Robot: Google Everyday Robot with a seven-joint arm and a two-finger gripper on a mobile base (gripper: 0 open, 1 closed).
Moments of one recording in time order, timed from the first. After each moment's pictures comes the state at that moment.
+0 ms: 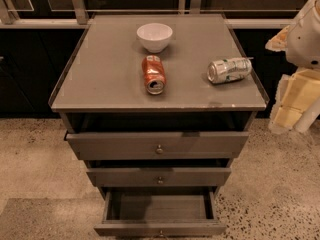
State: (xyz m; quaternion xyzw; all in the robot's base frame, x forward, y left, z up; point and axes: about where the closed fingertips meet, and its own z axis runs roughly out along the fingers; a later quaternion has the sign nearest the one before) arm 0.438 -0.216 0.977 -0.60 0.78 -0.04 0.16
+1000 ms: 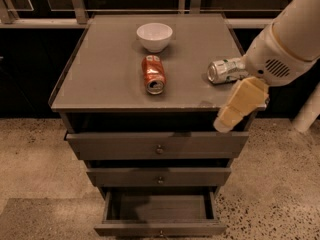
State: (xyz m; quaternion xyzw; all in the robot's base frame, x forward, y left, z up) arm 0.458 -0.161 0.946 -0.50 0.84 0.05 0.22
